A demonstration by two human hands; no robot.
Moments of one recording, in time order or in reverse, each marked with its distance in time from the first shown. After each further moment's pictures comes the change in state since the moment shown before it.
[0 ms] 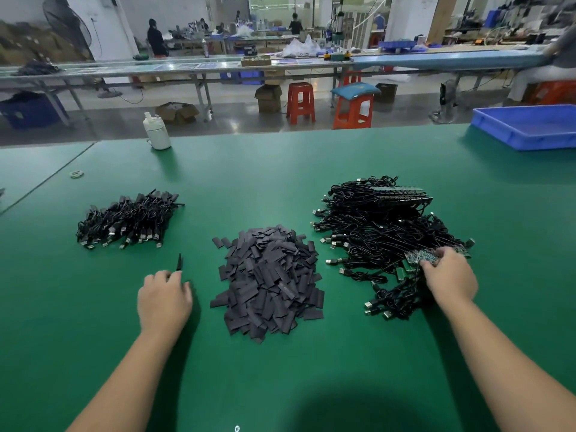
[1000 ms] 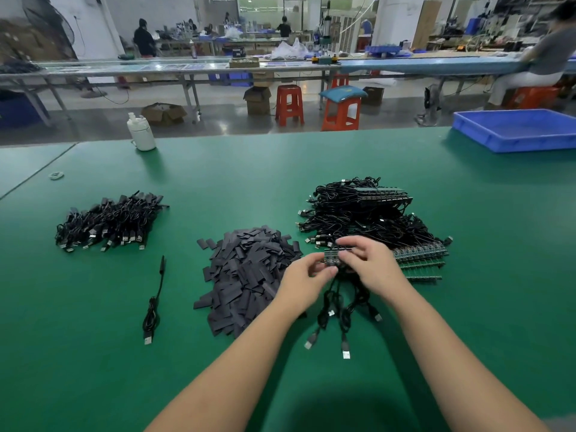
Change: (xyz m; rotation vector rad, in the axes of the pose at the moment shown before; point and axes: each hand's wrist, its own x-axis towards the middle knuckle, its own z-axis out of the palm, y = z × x) left_hand -0.051 0.251 -0.045 -1.130 -0.591 0.183; right_hand -0.075 -0.081 -0.033 0.585 -0.457 -0.445
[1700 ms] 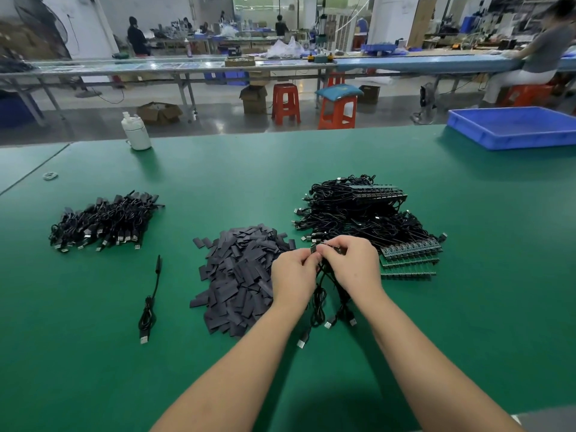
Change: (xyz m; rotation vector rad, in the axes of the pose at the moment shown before) left_hand -0.003 0.018 0.005 0.156 0.345 0.046; right_hand -0.010 -0.027 0.030 -0.177 0.265 -0.002
